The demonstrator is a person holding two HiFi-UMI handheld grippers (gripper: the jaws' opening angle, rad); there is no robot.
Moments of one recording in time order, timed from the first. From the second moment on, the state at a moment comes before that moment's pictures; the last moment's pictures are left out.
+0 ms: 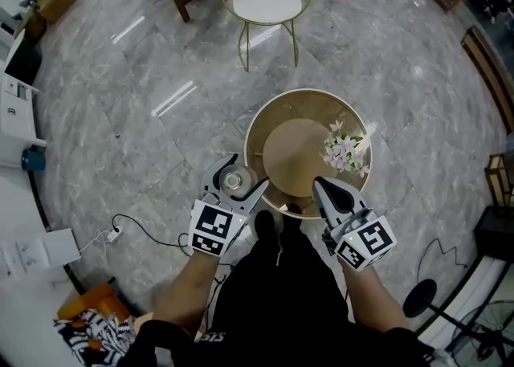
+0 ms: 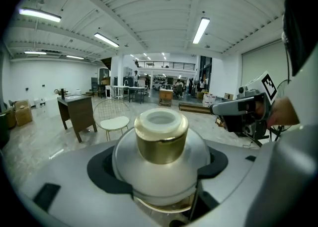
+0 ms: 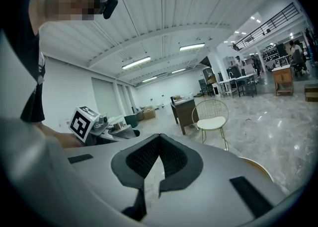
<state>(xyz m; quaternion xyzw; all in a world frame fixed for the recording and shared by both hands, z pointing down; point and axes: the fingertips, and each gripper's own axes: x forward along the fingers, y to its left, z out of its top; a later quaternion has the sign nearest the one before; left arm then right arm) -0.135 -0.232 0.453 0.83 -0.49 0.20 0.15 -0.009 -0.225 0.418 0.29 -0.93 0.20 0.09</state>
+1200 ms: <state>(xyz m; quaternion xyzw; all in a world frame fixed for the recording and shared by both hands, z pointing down) -0.118 -0.325 0.765 0.81 -0.48 0.25 0.22 -0.007 -0.302 0.710 0.26 -0.91 0.27 0.16</state>
